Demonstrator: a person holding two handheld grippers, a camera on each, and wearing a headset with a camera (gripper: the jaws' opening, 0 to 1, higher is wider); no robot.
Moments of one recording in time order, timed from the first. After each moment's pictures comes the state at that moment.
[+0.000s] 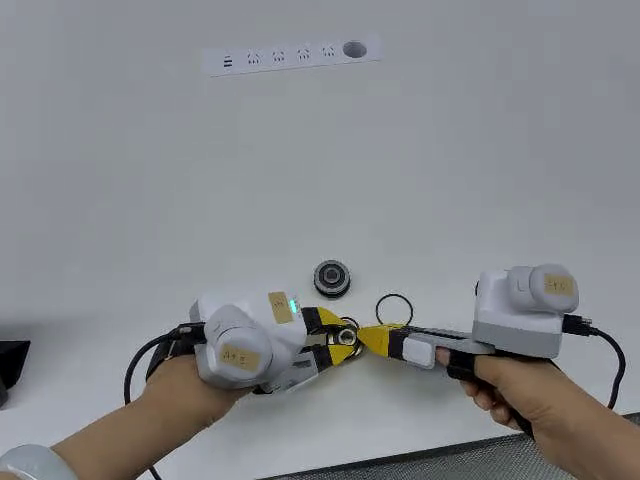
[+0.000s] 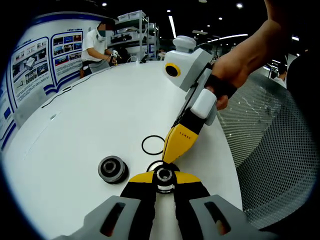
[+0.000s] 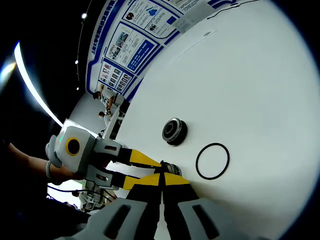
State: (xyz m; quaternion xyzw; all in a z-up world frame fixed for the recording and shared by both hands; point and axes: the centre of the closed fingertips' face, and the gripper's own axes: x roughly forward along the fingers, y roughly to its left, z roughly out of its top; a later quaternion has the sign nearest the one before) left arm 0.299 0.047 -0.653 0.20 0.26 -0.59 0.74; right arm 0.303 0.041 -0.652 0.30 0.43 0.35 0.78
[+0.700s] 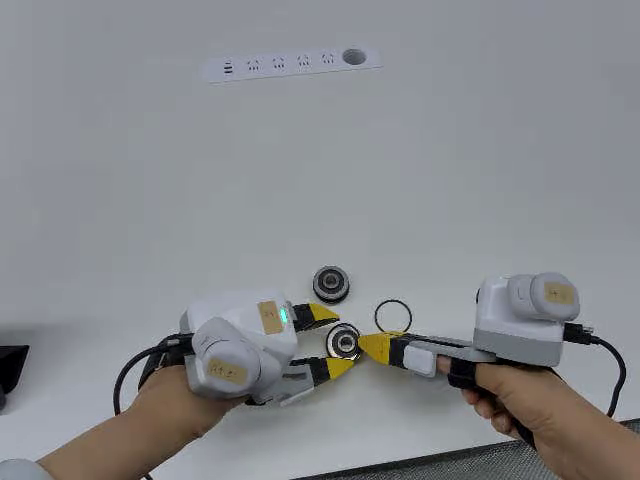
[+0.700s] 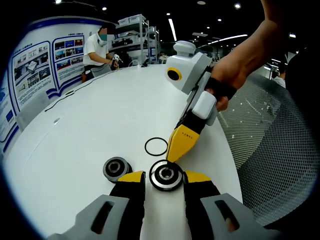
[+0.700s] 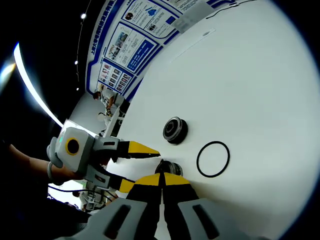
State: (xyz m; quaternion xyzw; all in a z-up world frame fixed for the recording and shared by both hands) left arm 0.301 0.053 -0.647 0.20 0.24 -0.58 0.75; right arm 0.301 0.041 -0.650 0.30 0.43 0.35 0.78
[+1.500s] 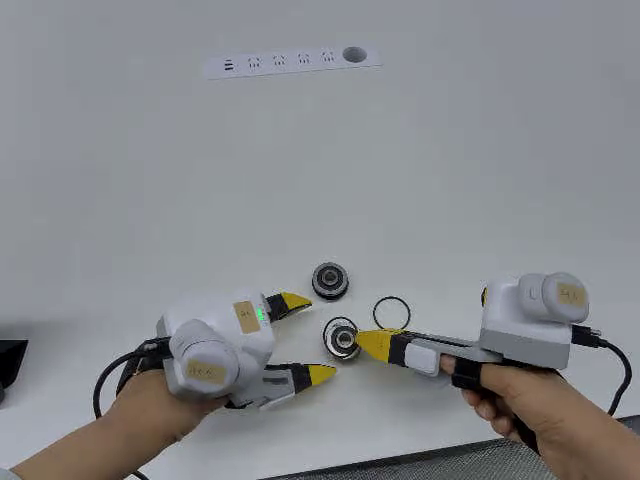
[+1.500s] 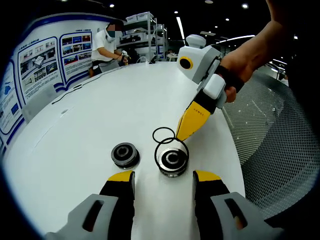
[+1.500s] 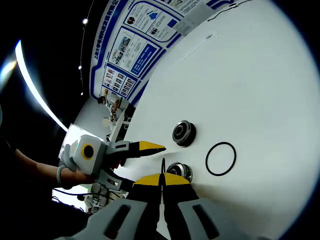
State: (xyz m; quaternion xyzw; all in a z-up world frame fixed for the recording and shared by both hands) left arm 0.304 0.075 -0.653 0.19 0.25 -0.56 0.77; right arm 0.299 0.041 -0.631 0.33 0.41 0.35 0.77
